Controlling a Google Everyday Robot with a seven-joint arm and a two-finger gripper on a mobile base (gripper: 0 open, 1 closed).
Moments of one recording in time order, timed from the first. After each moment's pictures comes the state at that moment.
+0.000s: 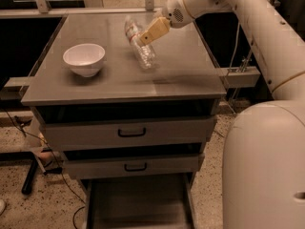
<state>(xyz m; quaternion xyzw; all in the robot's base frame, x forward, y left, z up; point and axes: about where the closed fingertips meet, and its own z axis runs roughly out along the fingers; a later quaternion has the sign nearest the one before) 0.752 0.002 0.943 -0.52 0.72 0.23 0.40</state>
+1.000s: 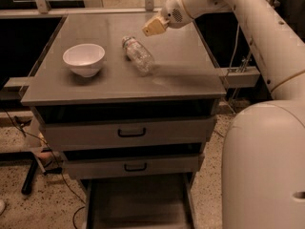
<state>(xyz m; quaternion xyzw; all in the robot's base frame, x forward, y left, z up) 0.752 0.002 0.943 -0.52 0.72 0.23 0.40</state>
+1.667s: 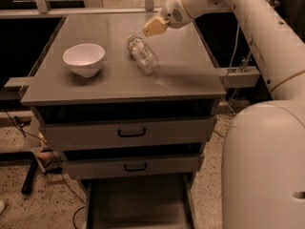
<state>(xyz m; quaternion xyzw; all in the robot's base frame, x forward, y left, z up) 0.752 0.002 0.943 -0.52 0.72 0.23 0.40</state>
